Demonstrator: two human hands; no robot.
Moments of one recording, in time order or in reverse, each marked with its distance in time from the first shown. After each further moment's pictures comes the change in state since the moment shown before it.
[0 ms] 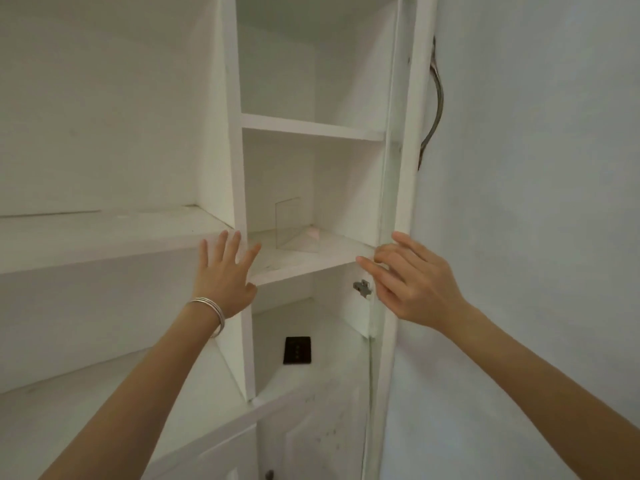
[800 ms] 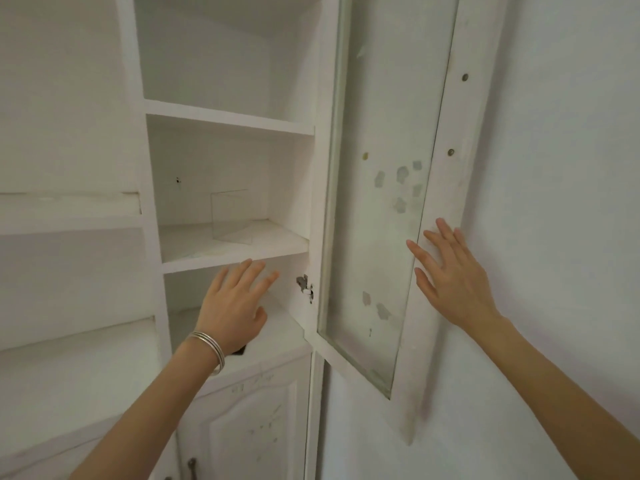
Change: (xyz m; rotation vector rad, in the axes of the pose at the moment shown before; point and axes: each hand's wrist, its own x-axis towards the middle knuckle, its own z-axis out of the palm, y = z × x) left_hand -0.031 0.200 -0.019 -0.156 0.150 0.164; right_hand -0.181 0.152 -0.044 -0.023 -0.364 0.369
